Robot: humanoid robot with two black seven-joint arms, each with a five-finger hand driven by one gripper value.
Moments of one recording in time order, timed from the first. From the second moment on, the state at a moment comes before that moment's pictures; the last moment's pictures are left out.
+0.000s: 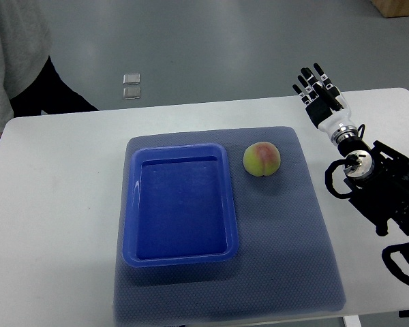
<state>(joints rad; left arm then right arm) -0.01 0.00 -0.09 -0.21 0.00 0.09 0.18 0.90 0.00 0.57 0.08 0.39 0.51 0.33</state>
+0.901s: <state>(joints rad) -0.01 0.00 -0.09 -0.22 0.00 0.09 0.18 1.12 0.00 0.17 0.08 -0.14 0.53 0.32</state>
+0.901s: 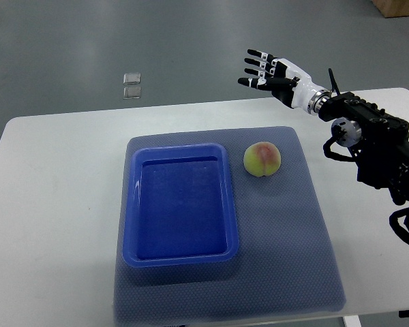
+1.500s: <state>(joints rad) -0.01 0.00 -0.09 -0.23 0.00 0.02 0.18 1.57 -0.09 -0.45 0.52 -0.56 0.61 0.30</state>
